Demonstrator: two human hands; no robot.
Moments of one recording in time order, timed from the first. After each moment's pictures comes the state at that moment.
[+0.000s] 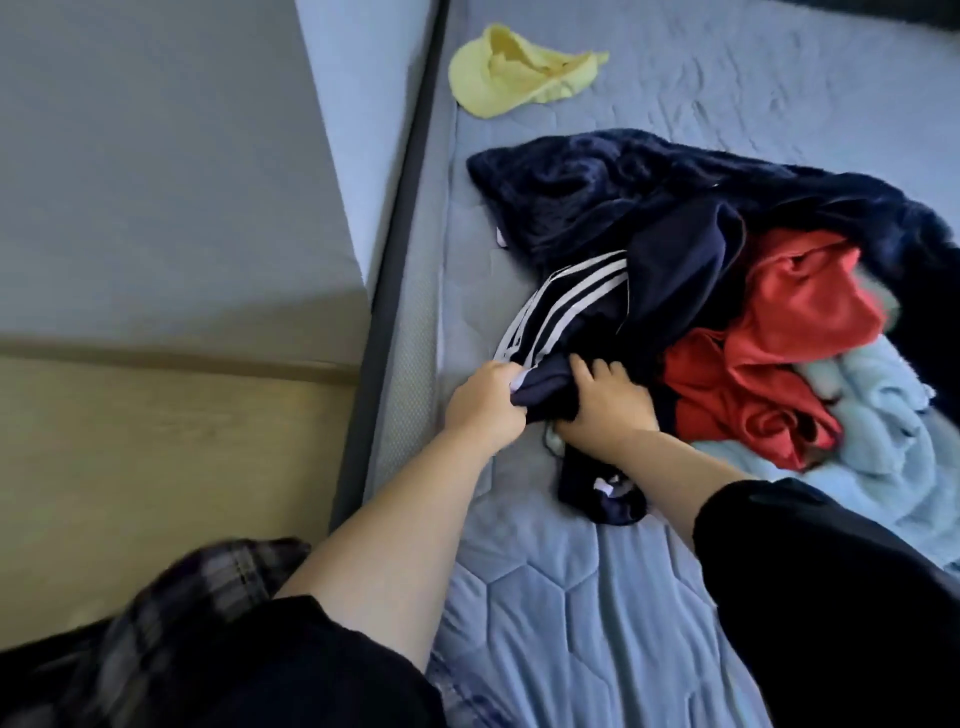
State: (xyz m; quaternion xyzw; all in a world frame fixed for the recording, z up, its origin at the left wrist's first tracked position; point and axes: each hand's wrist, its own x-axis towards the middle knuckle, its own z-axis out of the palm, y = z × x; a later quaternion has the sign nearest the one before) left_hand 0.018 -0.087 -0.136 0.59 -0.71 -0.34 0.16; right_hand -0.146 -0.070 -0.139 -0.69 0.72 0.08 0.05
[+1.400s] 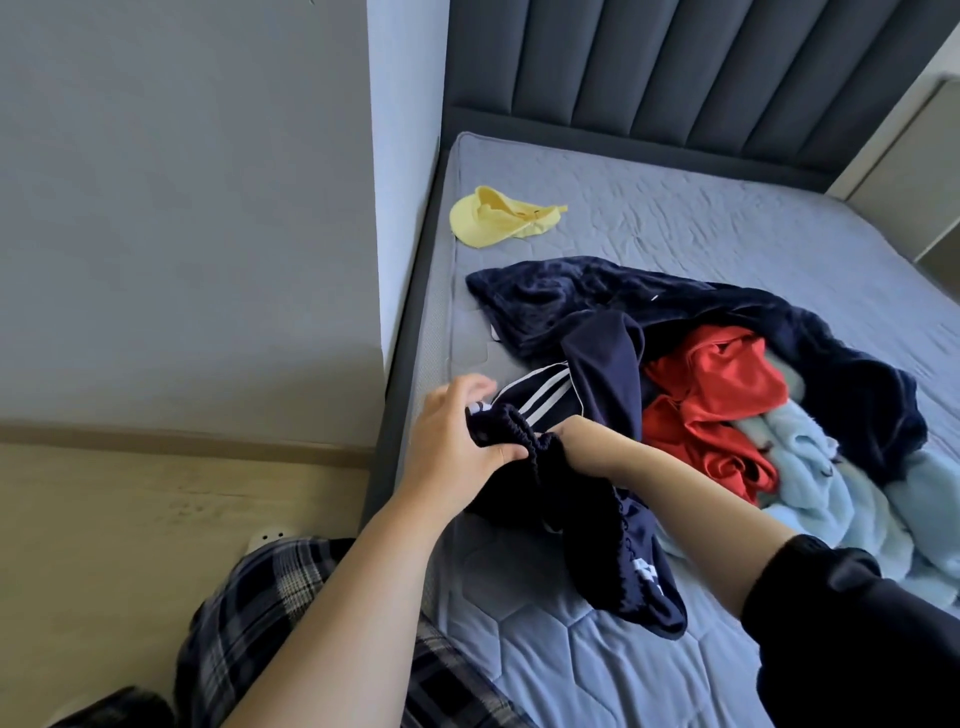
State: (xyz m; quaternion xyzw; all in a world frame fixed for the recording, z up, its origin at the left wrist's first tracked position) left_hand 0.091 -0.031 -0.035 0.50 -0.68 -0.34 0.42; right_hand -0.093 -0.046 -0.015 -0.63 0.70 -0.02 0.34
